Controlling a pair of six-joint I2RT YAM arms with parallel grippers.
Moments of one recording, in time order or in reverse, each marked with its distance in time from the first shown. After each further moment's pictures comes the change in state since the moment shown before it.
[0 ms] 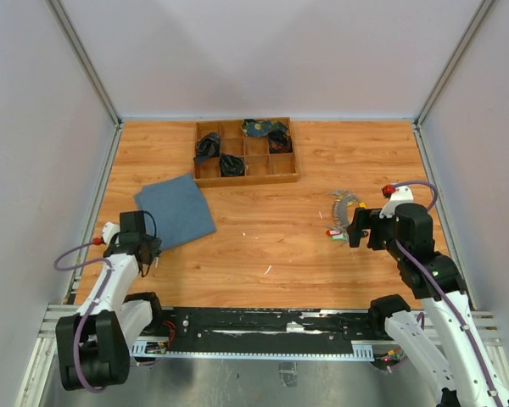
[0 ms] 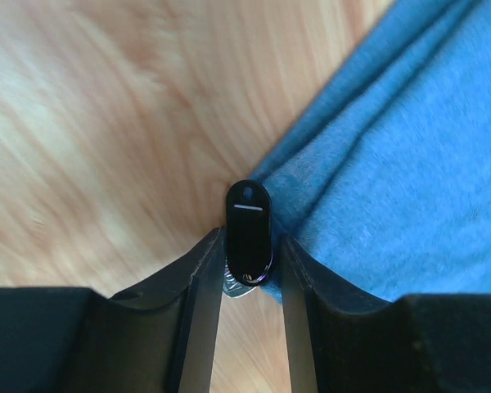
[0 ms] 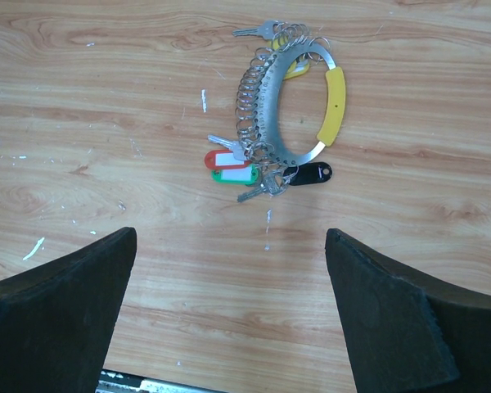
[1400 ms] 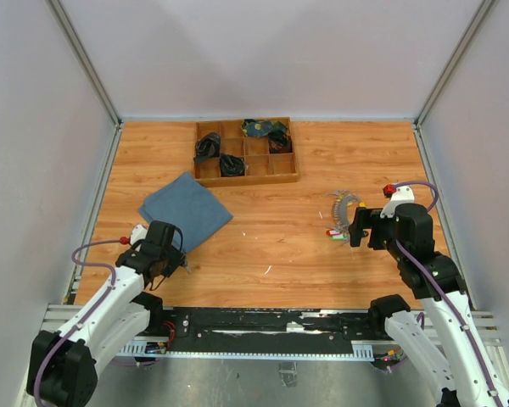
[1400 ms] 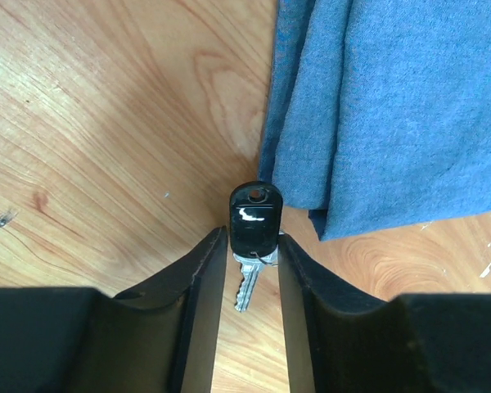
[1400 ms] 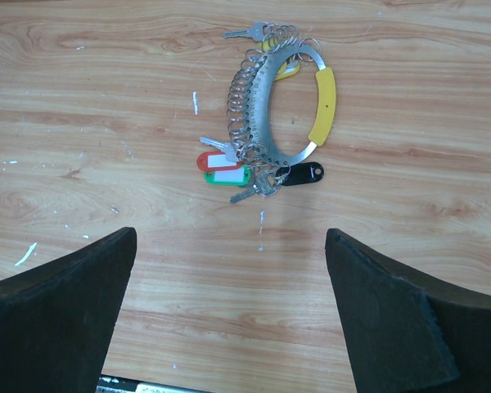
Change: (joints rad) left arm -0.466 -0.137 -0.011 -0.182 -0.037 -0.113; right arm 0.000 -0.002 0.000 0.000 0.027 0.000
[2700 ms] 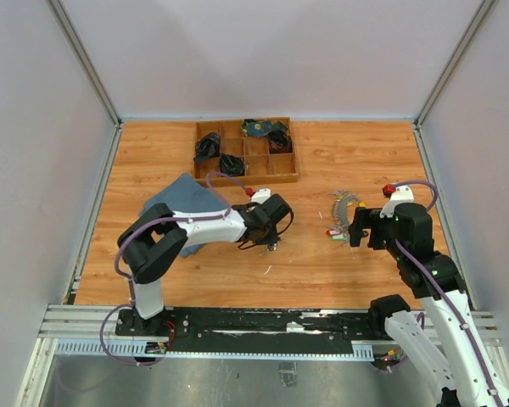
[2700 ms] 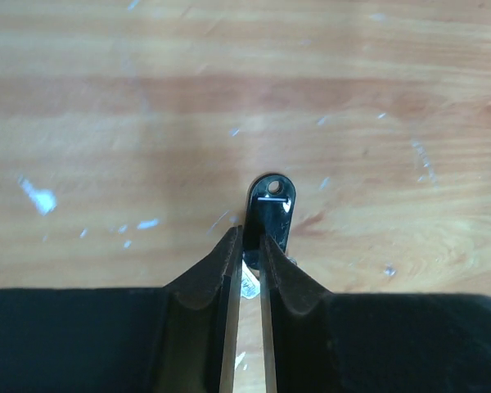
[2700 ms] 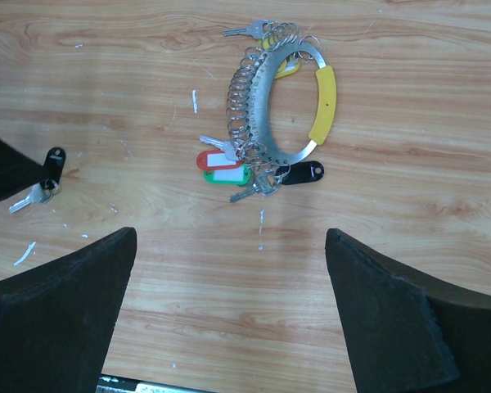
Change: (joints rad) left arm -0.657 0.988 0.711 0.283 -0.023 0.144; right arm 0.000 0.006 -0.001 0.000 0.000 0.000
